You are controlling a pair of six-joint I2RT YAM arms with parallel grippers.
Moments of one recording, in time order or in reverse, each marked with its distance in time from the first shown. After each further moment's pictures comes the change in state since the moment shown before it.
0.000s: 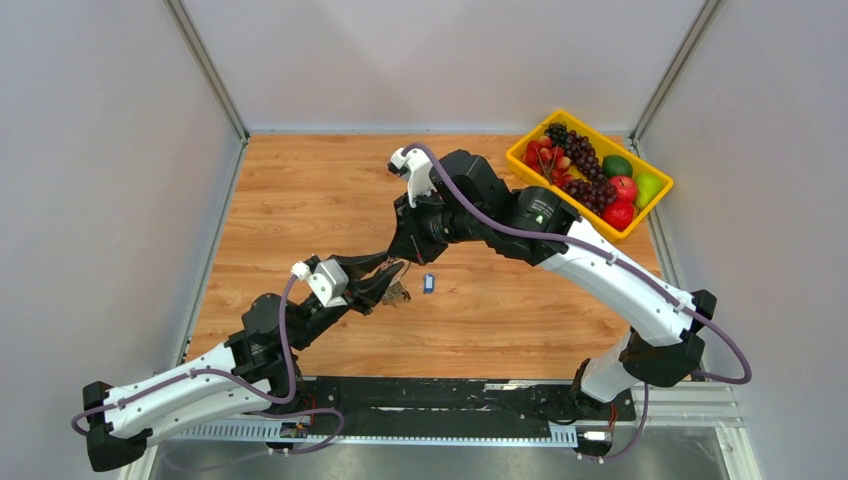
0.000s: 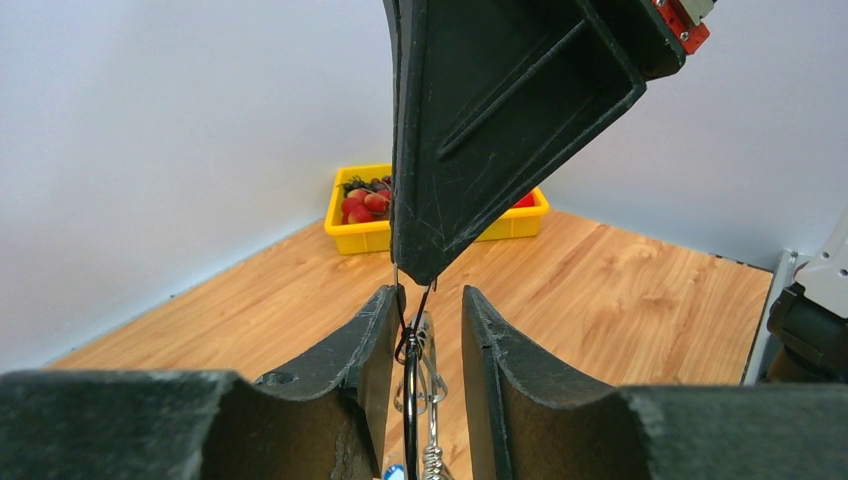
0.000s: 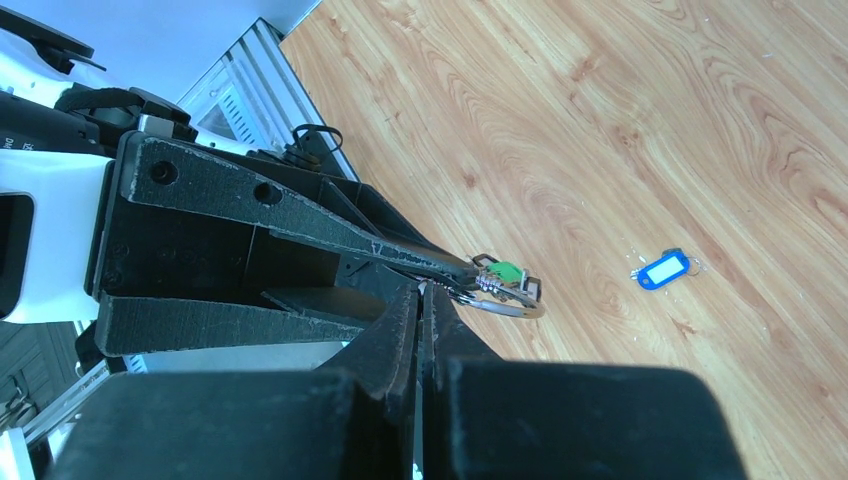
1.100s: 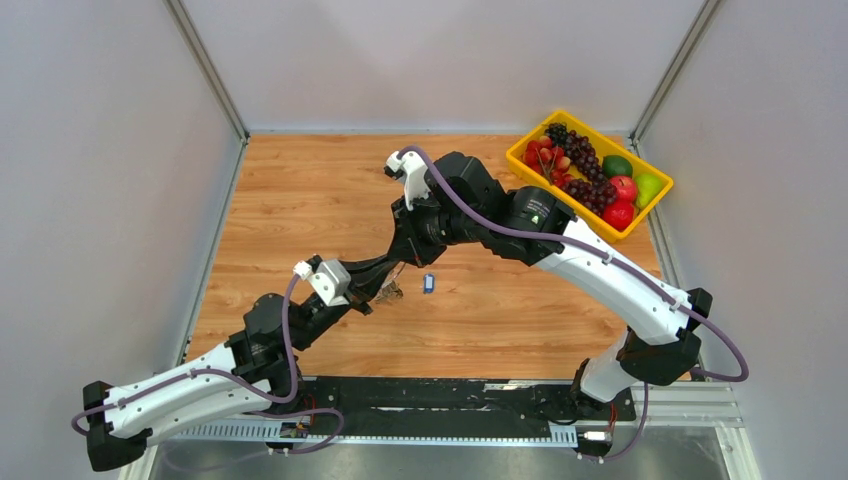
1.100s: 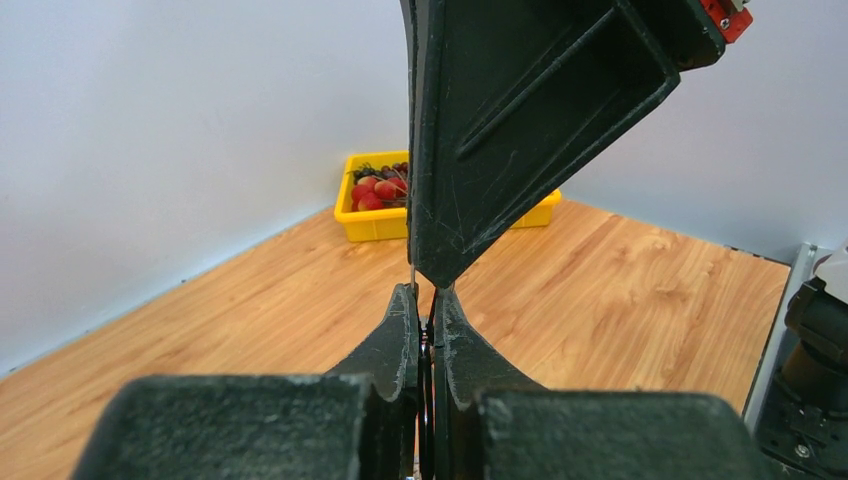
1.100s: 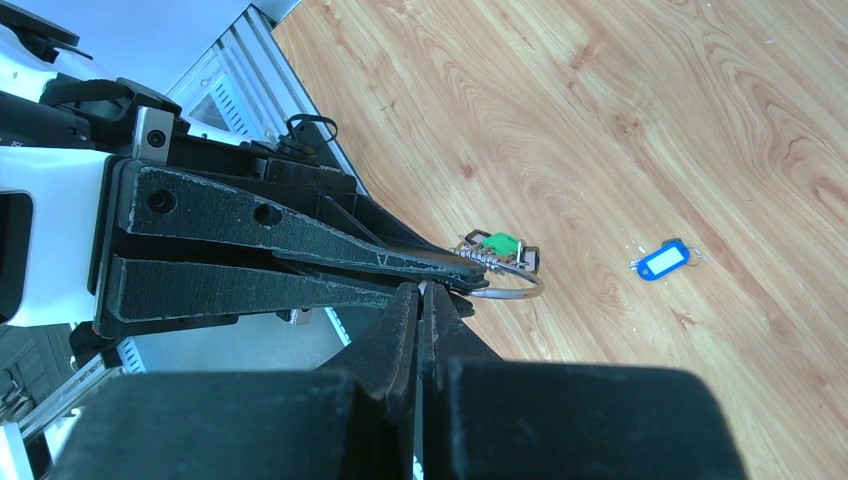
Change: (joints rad) left arm -0.001 -0.001 -0.003 -0.022 -0.033 0.003; right arm 0.012 0.016 0.019 -0.026 0.011 0.000
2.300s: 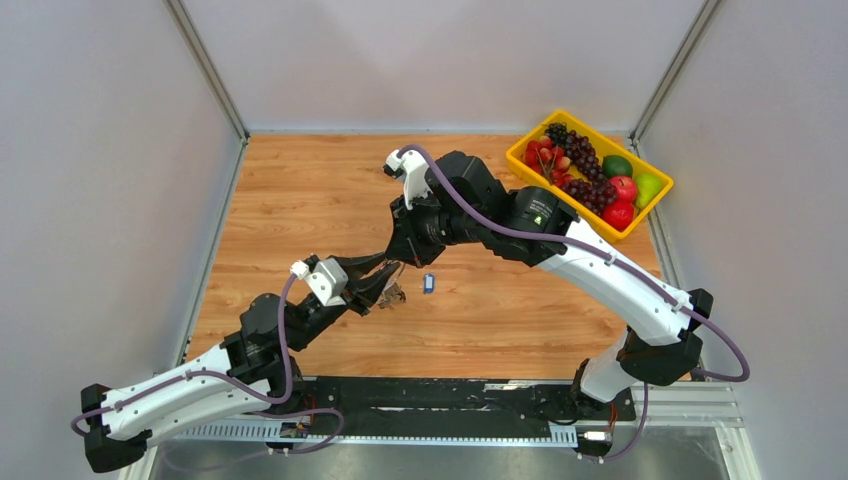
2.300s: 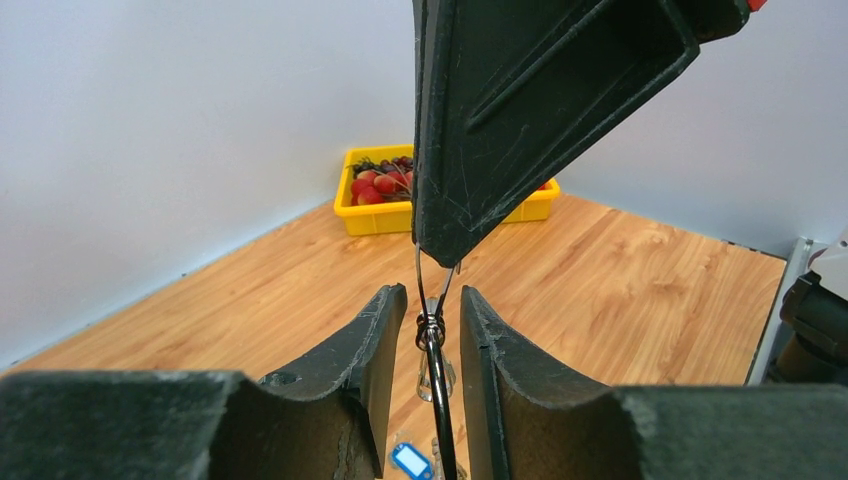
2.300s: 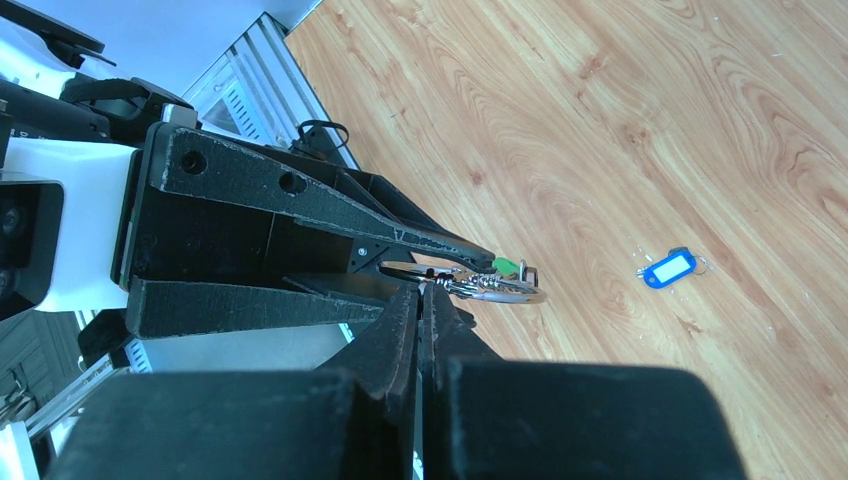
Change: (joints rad) left arm 0.000 -0.024 0.015 -0.052 0.005 -0.008; right arm 0.010 0.001 0.019 0.002 0.002 0.004
